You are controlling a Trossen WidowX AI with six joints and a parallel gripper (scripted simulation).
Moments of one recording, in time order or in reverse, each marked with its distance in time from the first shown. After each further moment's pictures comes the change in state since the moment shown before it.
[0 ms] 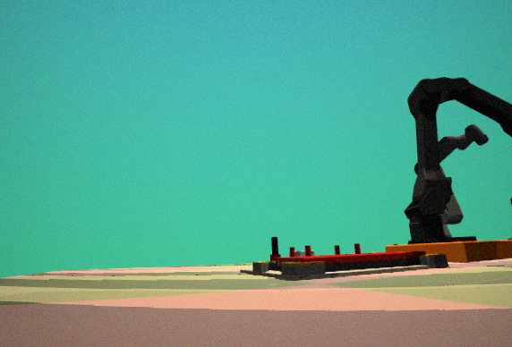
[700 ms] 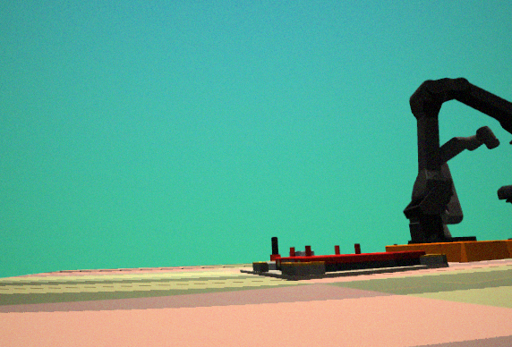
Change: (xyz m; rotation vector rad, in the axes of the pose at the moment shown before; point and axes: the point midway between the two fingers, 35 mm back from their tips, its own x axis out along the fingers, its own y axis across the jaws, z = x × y) arm -0.017 -0.002 -0.006 0.688 -0.143 -0.089
